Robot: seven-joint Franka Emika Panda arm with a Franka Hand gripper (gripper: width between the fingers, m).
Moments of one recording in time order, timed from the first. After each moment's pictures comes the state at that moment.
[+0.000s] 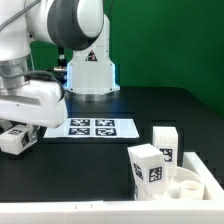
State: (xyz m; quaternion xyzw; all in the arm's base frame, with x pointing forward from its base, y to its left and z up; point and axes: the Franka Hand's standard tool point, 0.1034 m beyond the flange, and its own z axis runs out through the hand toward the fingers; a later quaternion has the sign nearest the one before) arm 0.427 -0.155 0.022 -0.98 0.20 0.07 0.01
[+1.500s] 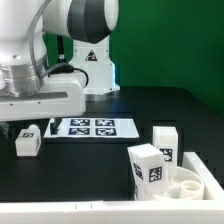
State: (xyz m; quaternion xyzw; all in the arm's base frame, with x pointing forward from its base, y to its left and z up) arm 0.454 -0.134 0.037 -0.98 0.00 0.22 0.02
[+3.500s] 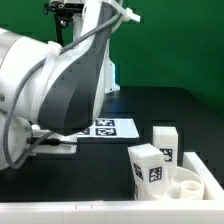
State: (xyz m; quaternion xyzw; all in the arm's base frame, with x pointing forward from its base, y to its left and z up) arm 0.454 -0.144 0.023 -0.84 0.06 0.53 0.03
